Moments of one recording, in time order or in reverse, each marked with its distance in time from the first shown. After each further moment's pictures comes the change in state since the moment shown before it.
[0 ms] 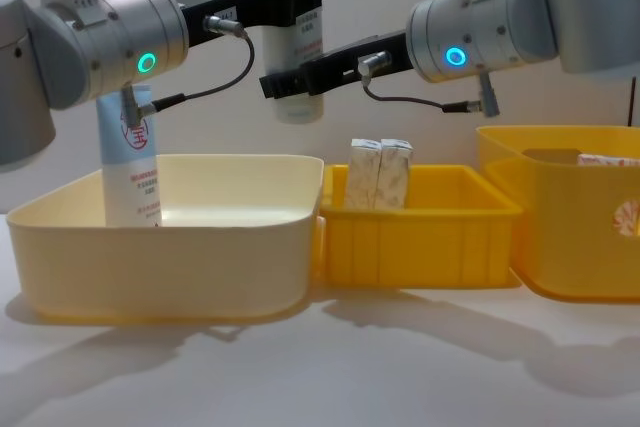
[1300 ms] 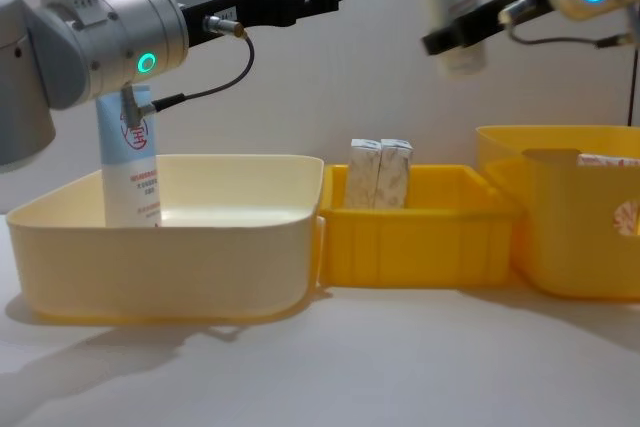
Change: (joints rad) left arm 0.000 0.000 0.000 0.000 0.000 0.000 0.000; right arm -0.001 0.144 0.078 -0.158 -0.103 0.207 -0.169
